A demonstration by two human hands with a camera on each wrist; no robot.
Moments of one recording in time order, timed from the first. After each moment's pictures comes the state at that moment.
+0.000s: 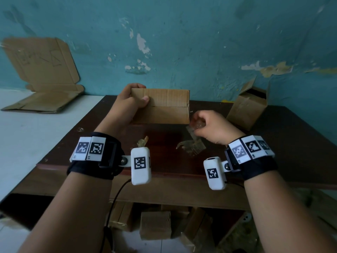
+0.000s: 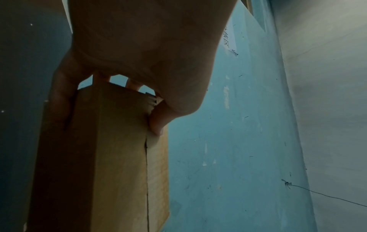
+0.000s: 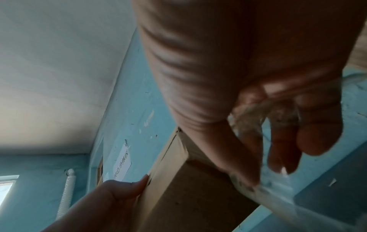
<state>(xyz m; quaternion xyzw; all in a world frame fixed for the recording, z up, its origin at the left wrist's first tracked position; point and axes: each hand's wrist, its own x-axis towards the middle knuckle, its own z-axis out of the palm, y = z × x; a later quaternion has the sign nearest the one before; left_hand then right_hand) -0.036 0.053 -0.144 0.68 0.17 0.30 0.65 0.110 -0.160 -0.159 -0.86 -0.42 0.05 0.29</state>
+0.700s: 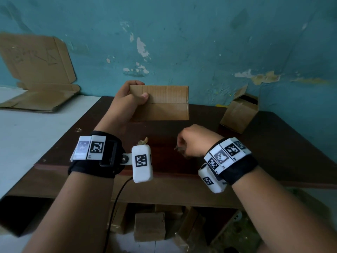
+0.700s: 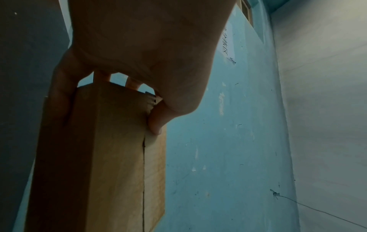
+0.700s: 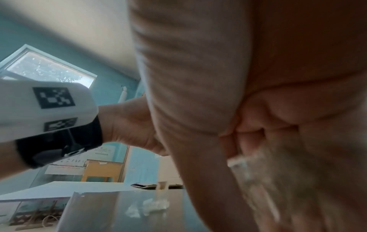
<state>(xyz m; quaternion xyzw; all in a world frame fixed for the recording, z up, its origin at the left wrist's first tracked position) -0.045 0.052 -0.131 0.66 0.16 0.32 0.67 0.058 -0.137 -0.147 -0.88 -0.46 0.09 -0.05</state>
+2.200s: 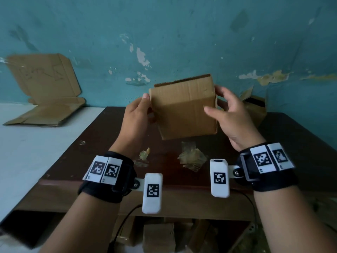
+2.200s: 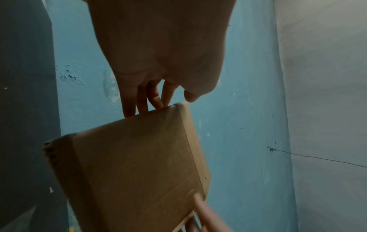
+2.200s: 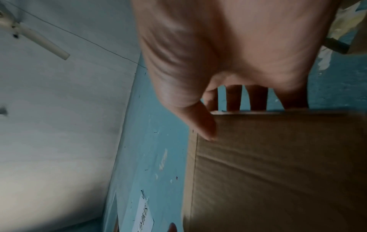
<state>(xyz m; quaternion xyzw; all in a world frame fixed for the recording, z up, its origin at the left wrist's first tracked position) -0.028 0.018 -0.138 0.63 0.15 0.39 0.66 0.089 -0.176 -0.118 -0.70 -0.33 0.02 0.64</state>
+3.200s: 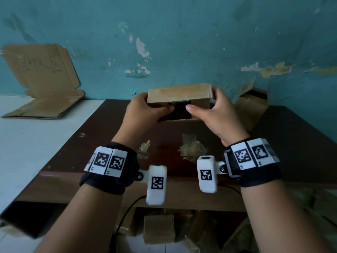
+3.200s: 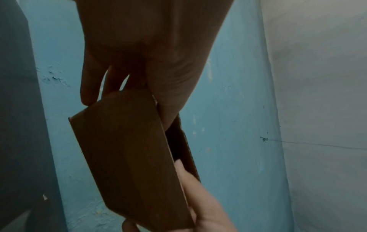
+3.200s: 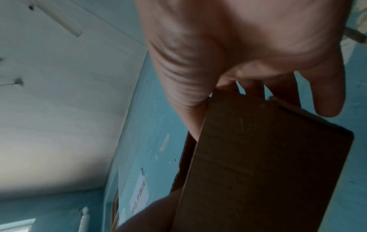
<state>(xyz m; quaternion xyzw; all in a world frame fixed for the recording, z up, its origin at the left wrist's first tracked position) -0.030 0.014 -0.134 0.78 0.21 0.33 0.48 0.079 -0.153 -0.131 -0.76 -0.31 -0.03 0.57</state>
